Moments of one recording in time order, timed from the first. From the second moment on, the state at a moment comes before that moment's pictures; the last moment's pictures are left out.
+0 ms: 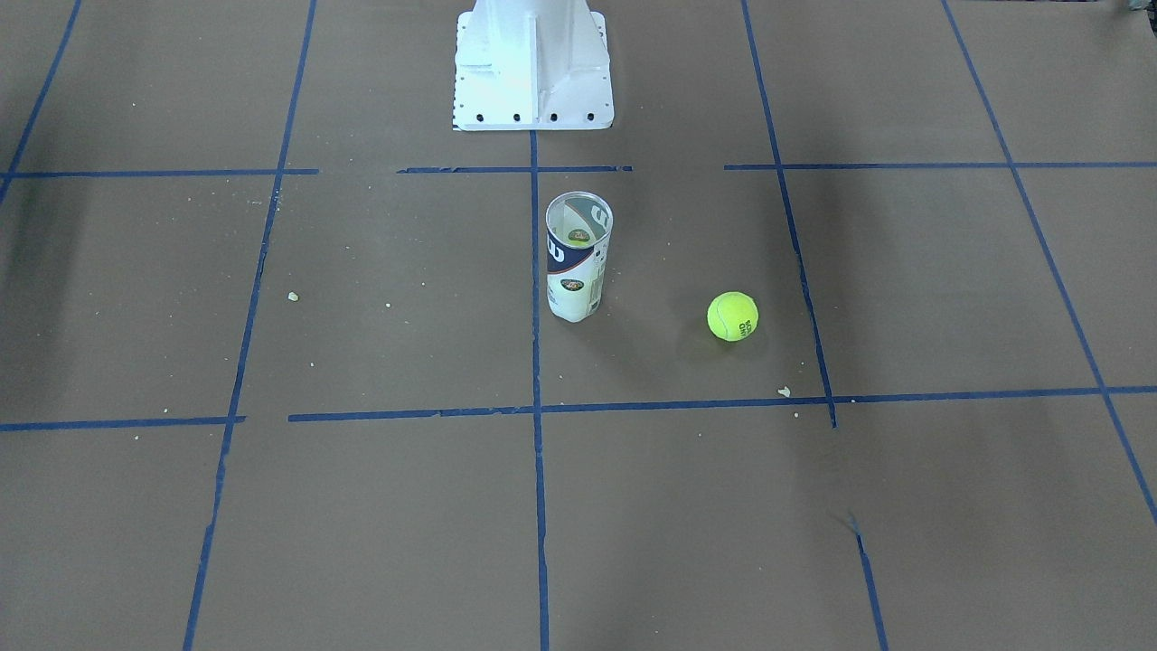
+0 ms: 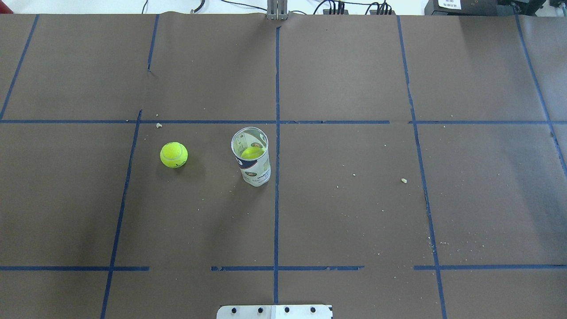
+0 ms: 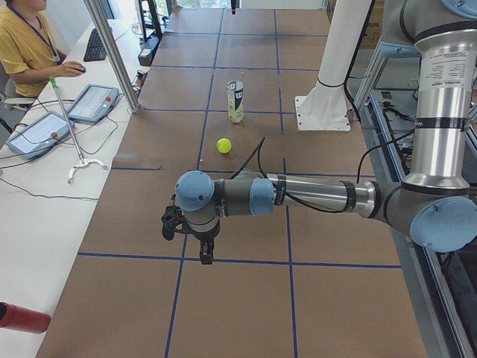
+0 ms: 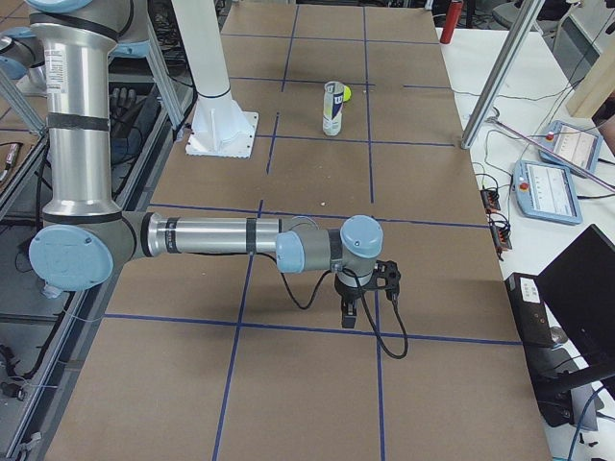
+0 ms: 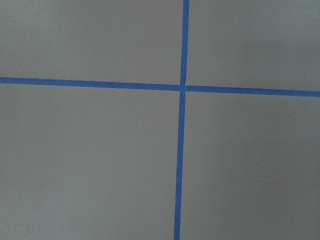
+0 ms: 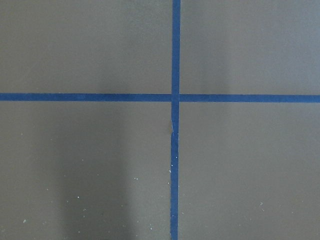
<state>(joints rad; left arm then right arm) -1.63 -1.56 -1.68 -1.42 -2.41 0.04 1.46 -1.60 1.62 -1.49 2.30 0.16</state>
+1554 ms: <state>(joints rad) -1.30 -1.59 -1.71 -1.96 -2.41 -0.50 1.46 -1.60 1.62 -1.49 2.30 0.16</state>
